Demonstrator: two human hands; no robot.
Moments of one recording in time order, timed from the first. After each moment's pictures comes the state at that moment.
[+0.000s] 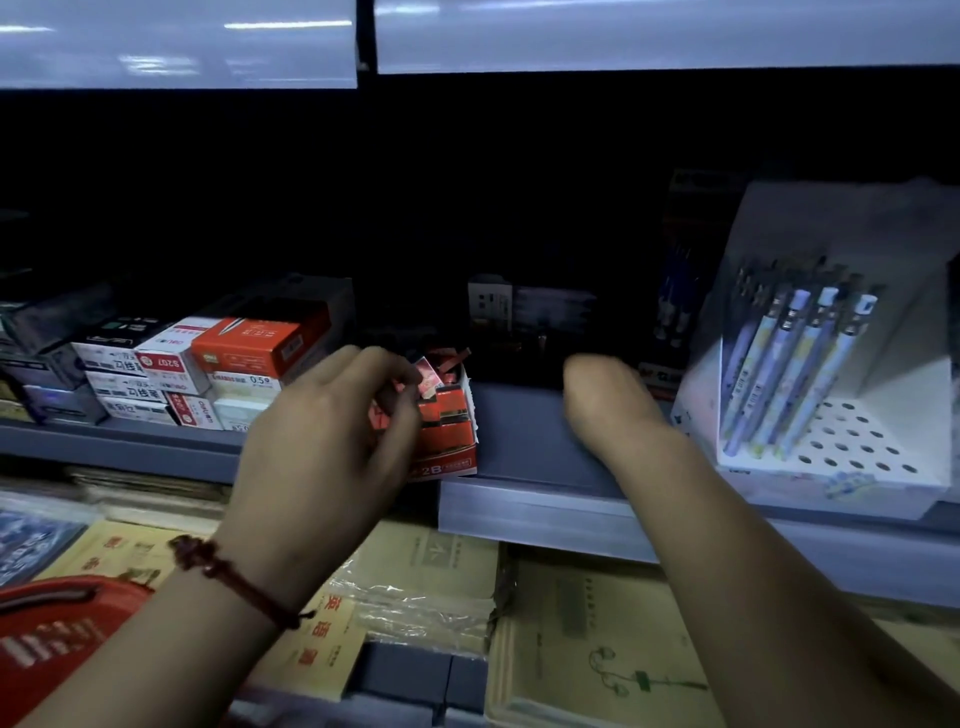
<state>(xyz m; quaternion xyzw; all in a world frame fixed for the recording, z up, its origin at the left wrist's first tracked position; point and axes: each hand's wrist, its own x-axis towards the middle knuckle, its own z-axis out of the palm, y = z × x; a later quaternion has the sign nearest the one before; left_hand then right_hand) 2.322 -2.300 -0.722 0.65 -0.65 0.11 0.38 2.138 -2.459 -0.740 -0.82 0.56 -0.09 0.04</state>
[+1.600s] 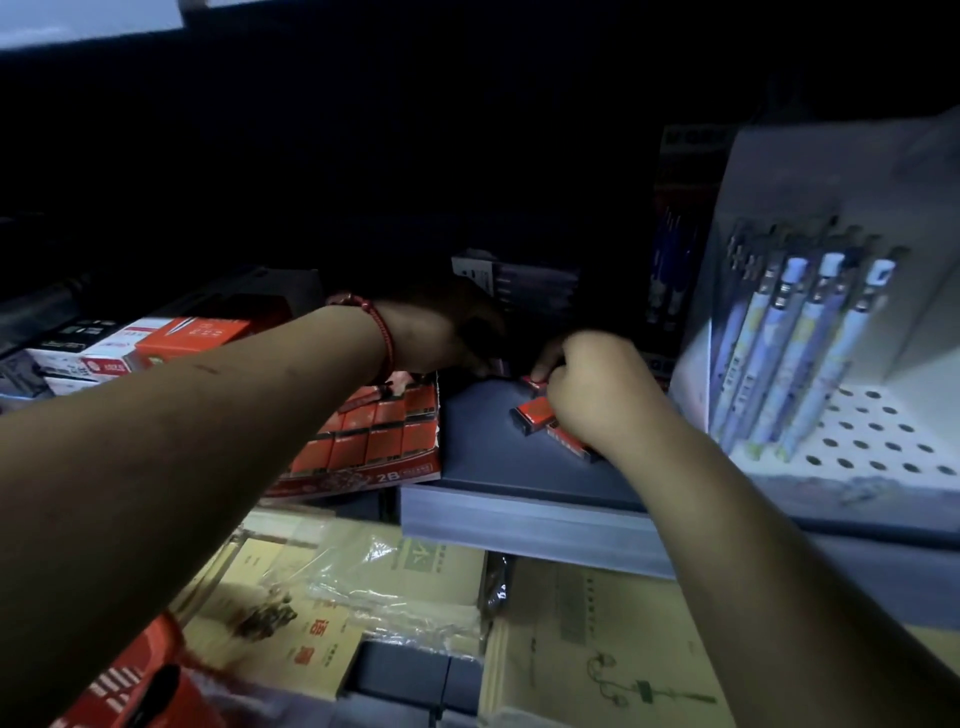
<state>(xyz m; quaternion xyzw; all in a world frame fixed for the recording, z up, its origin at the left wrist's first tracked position) 2.297 -2.452 -0.686 0.66 -0.73 -0.16 0.02 2.121 -2.463 -0.735 -0.78 0.54 -0.24 0.22</state>
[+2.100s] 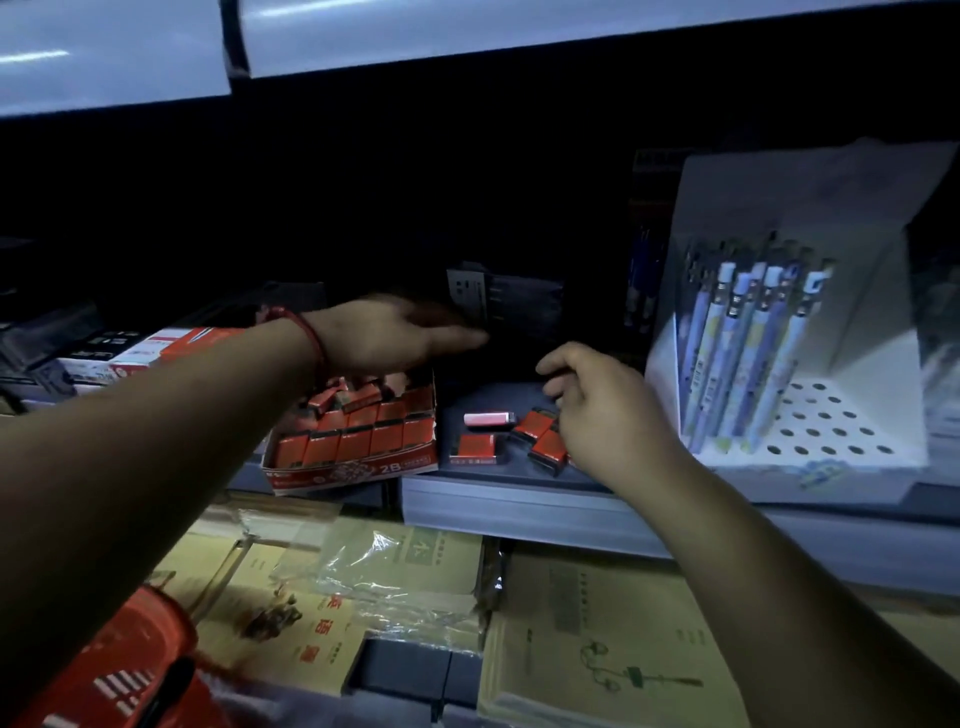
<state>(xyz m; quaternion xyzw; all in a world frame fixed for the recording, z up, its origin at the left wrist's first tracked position) 2.307 -2.415 -0.669 0.71 -0.67 -0.18 0.10 2.096 -2.428 -0.748 -0.75 0.49 -0.35 0.27</state>
